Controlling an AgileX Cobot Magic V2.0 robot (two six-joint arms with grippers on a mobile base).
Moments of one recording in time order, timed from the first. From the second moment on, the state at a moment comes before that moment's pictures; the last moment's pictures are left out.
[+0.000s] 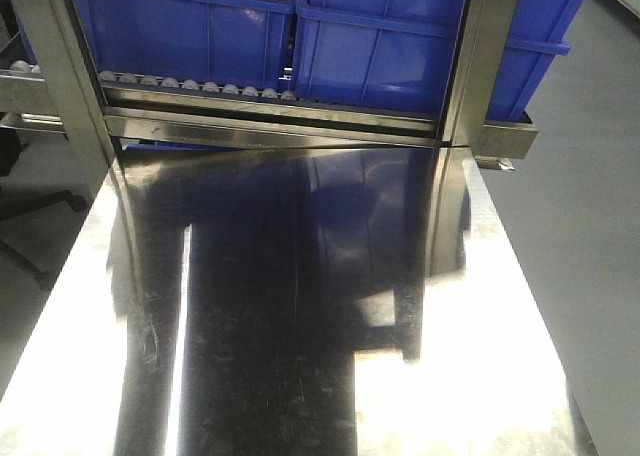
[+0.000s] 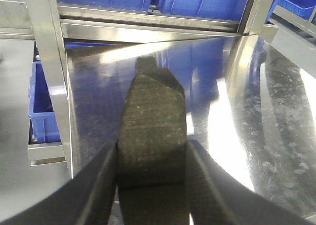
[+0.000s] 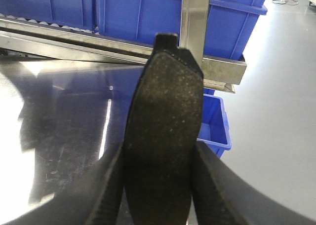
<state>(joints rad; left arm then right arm) -0.43 0.13 -0.54 0.16 0.87 -0.30 0.19 0.26 -0.40 -0.08 0.51 0.06</state>
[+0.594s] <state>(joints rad) -0.43 0.13 -0.54 0.16 0.87 -0.30 0.19 0.26 -0.40 -0.09 0.51 0.06</state>
